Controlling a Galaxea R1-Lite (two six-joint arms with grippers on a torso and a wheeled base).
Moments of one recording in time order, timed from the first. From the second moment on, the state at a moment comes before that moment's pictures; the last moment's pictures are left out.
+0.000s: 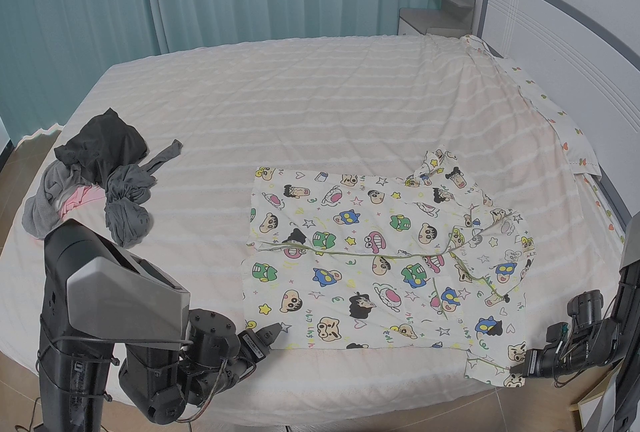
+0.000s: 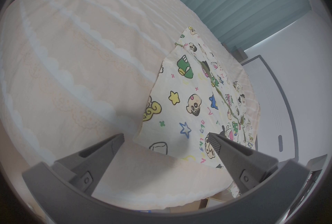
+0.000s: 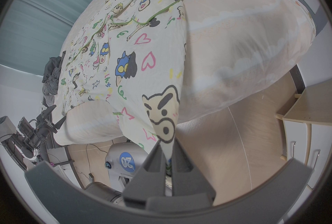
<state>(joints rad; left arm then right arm) -0.58 2.38 -0.28 -1.48 0.18 -1.04 -0.16 2.17 -0.02 -1.01 0.31 0.15</state>
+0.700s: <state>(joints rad) -0.58 2.38 -0.37 -1.33 0.23 -1.02 -0.16 2.17 -0.02 -1.00 0.32 0.15</state>
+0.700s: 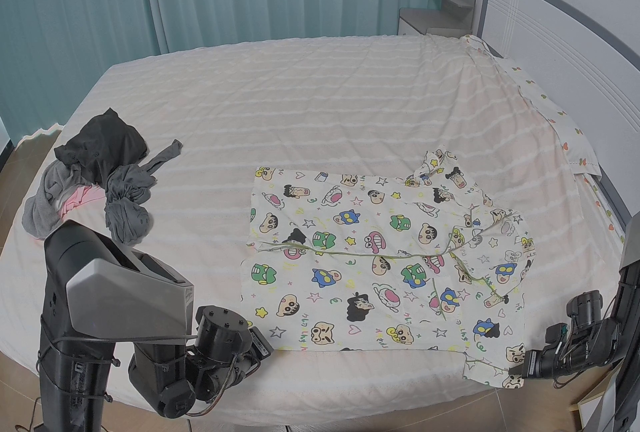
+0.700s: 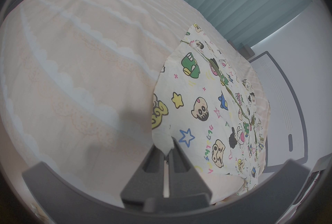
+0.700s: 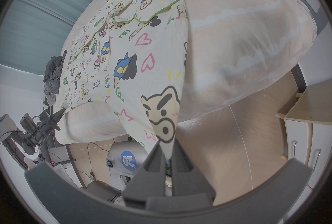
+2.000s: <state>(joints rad) -0.67 2.29 -0.11 -1.34 0.24 -1.11 -0.16 2.08 -0.02 -0.76 0.34 0.07</state>
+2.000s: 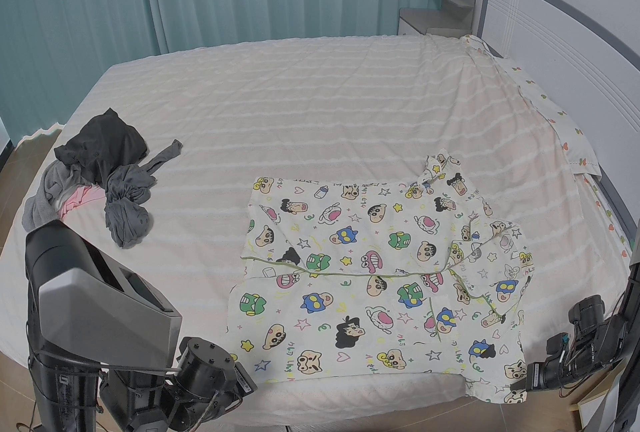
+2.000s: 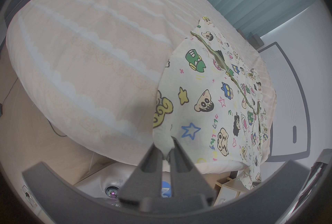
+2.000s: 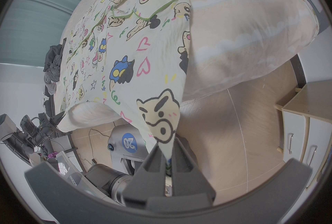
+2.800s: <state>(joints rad) -0.66 2.10 -0.02 -1.52 0.29 -0.98 -0.19 1.74 -0.02 -0.56 0.33 0.08</state>
